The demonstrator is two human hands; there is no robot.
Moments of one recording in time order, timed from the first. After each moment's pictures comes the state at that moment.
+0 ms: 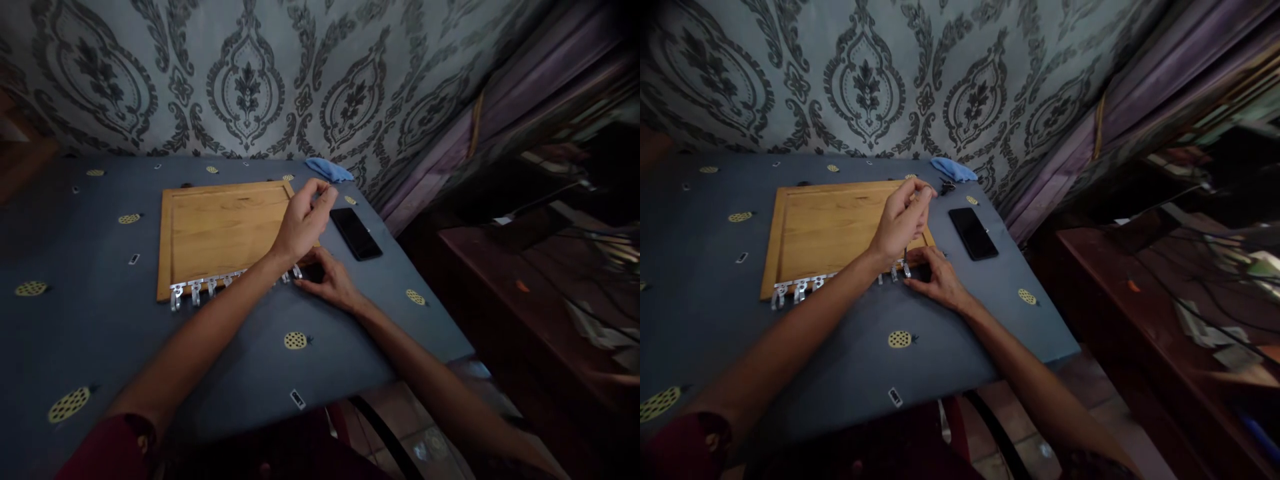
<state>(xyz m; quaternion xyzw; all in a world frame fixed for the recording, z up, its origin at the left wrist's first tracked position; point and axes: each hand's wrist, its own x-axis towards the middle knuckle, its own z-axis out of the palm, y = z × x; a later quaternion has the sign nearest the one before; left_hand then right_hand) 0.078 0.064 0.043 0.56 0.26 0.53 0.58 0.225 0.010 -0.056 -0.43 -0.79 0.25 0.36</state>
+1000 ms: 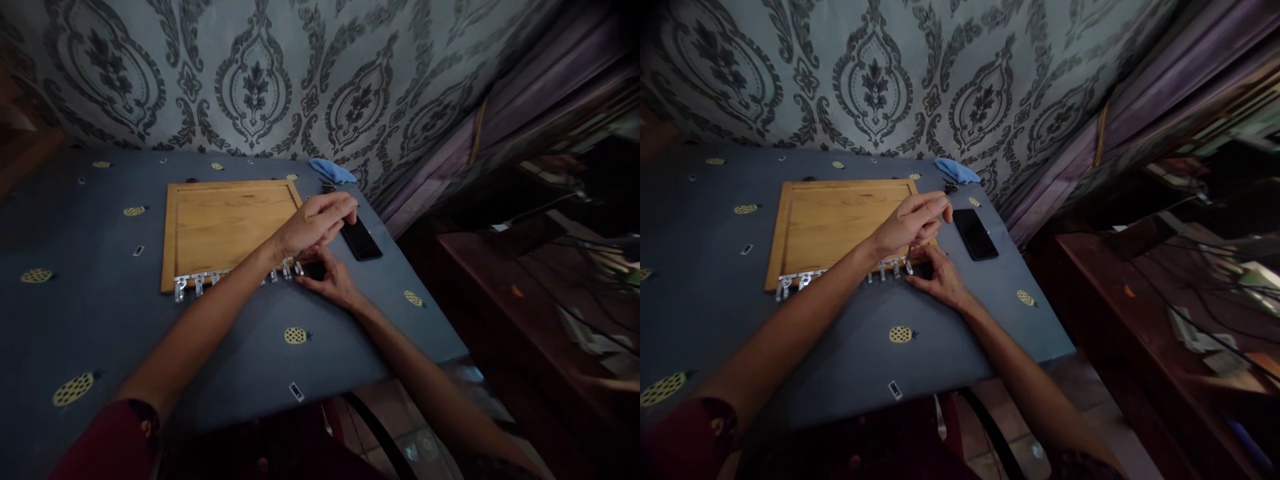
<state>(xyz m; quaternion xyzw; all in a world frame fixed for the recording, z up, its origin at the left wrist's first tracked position) 0.065 0.060 0.054 0.61 0.17 0.40 0.67 0.224 0.008 -0.054 -0.45 -0.77 0.26 0.36</state>
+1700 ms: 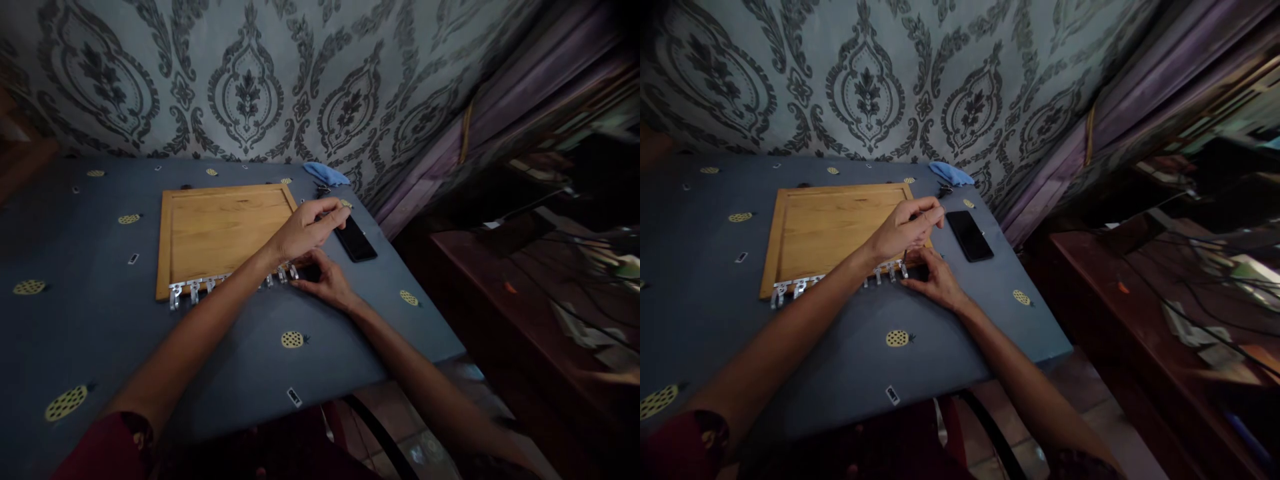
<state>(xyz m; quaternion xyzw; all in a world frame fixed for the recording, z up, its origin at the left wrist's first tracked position) 0.065 0.062 0.050 0.65 0.16 0.41 0.61 0.224 0.010 -0.057 -0.44 -0.76 0.29 0.37</state>
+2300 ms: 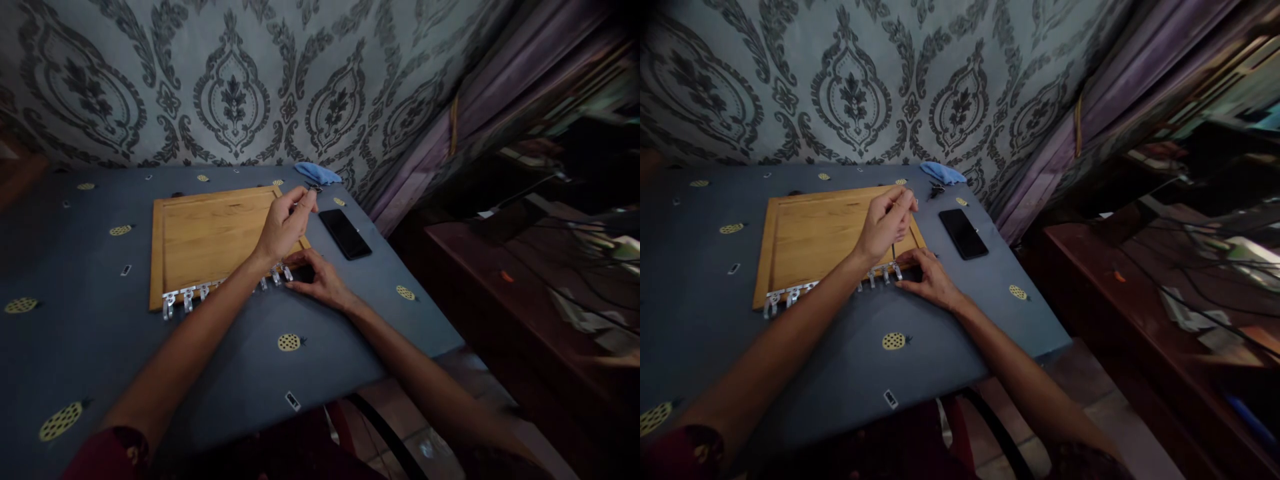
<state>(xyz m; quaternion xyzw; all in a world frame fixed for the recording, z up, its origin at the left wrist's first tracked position) 0.069 0.070 0.038 0.61 0.23 0.52 0.55 0.224 0.010 -0.055 -0.44 -0.77 0.29 0.37</state>
